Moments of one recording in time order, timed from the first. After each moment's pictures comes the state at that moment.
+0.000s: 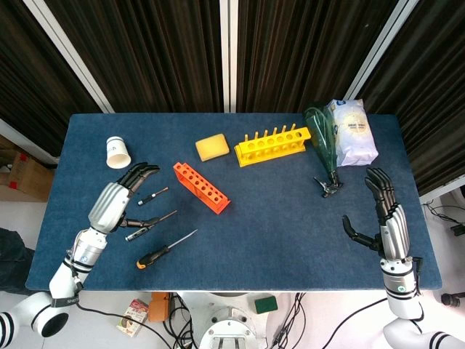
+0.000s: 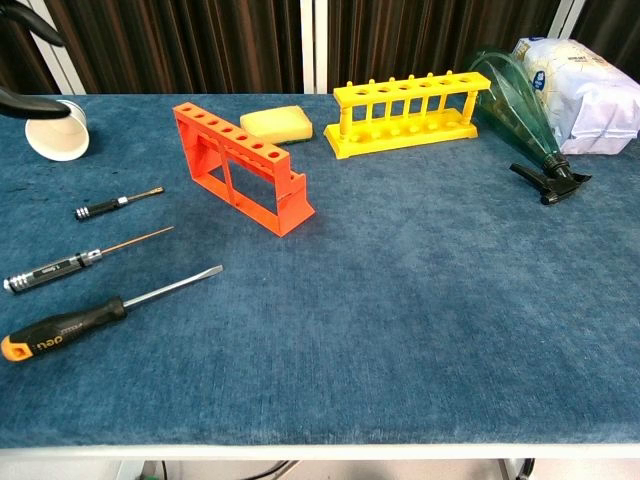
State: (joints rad) left arm -0.44 -1.29 -0.16 -1.66 1.60 1.29 -0.29; right arm 0.29 -1.50 0.19 -1.30 -1.80 1.81 0.53
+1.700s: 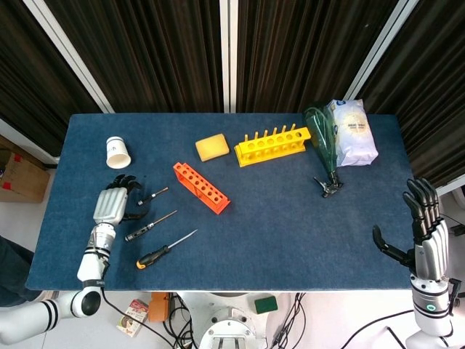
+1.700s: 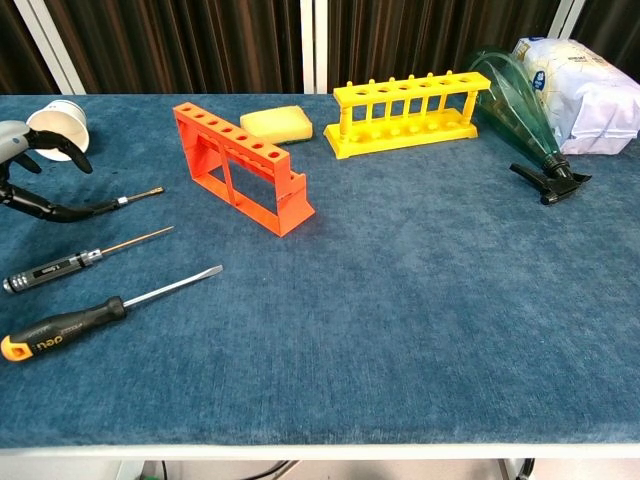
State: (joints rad) left arm -0.49 -1.58 -0.18 -1.37 1.05 1.11 0.21; right arm 0.23 -1.36 0.16 -1.36 -1.84 1.99 0.39
